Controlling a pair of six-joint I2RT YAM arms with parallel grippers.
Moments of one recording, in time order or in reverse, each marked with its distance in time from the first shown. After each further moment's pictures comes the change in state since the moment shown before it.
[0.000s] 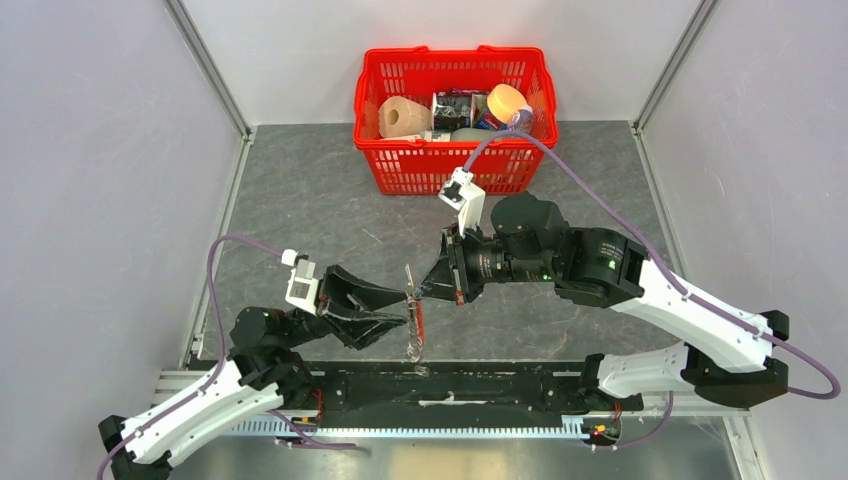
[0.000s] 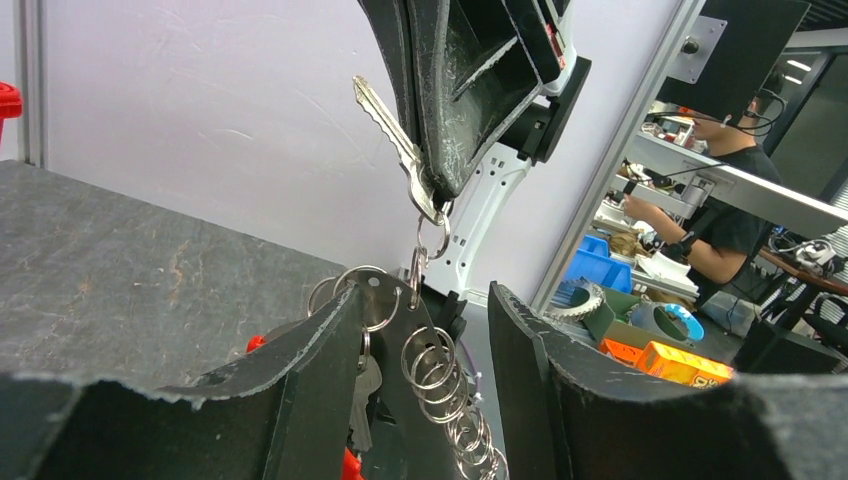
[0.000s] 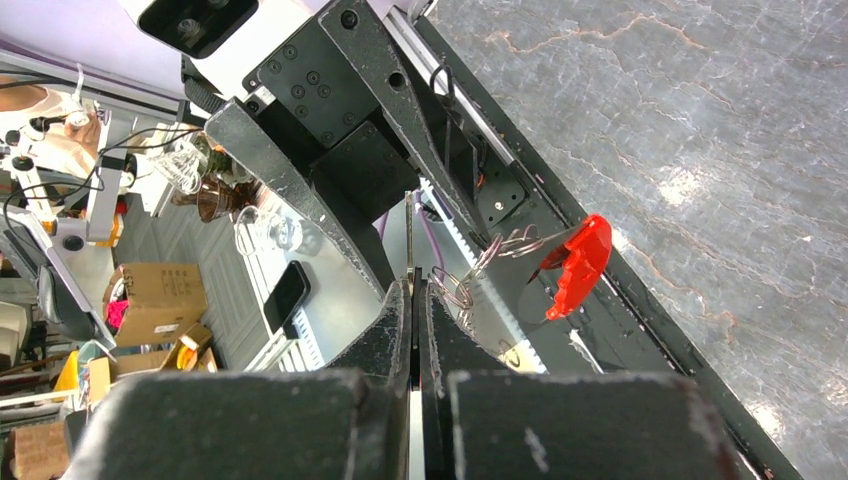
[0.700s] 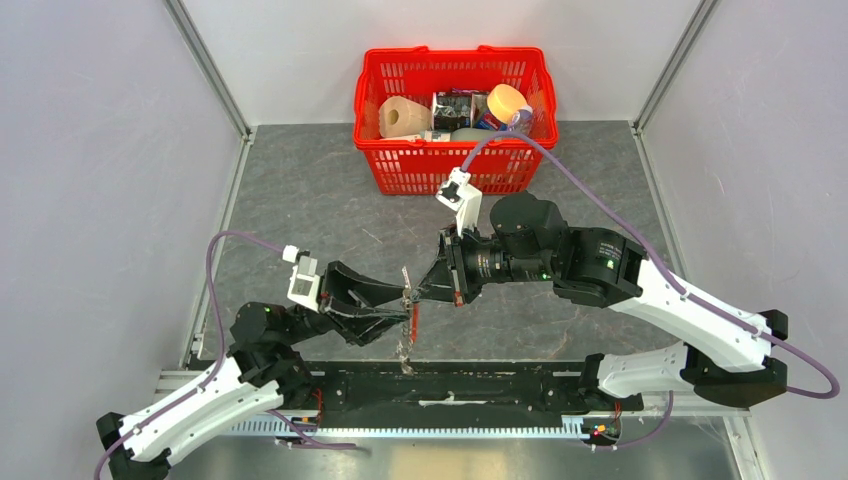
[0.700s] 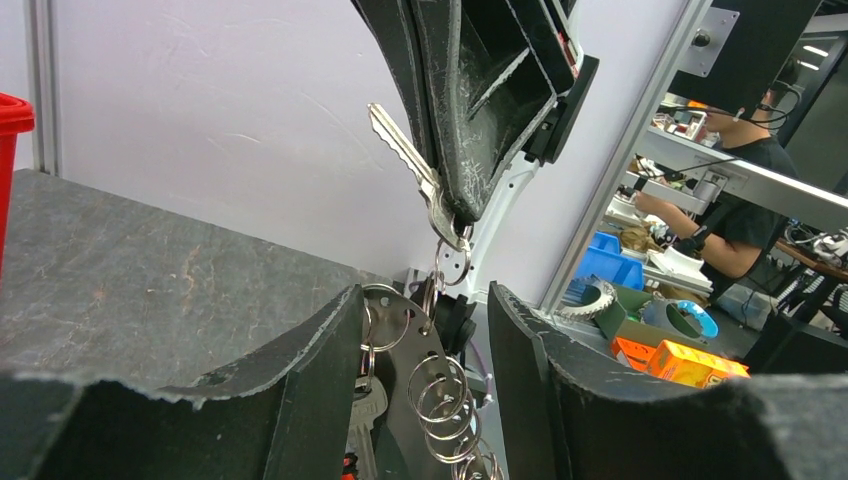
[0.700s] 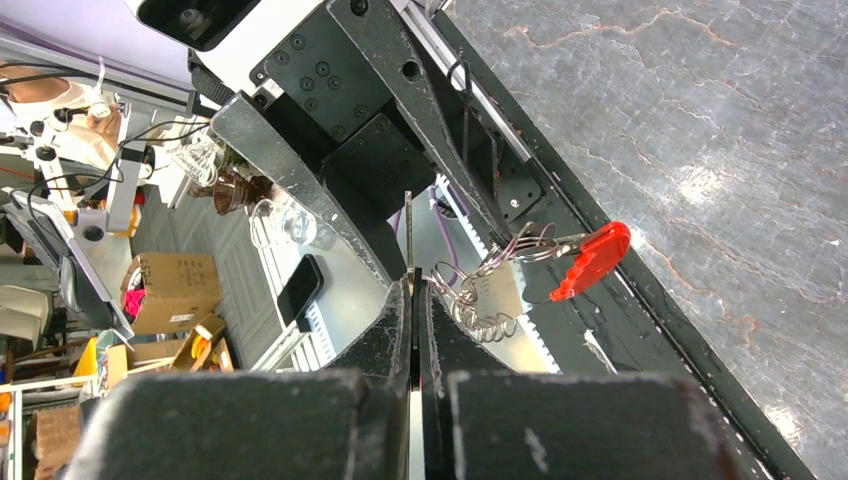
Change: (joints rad) left arm 0.000 0.040 0.041 -0.007 0.002 0.034; right arm 0.000 0.004 0.000 0.015 -0.032 0.014
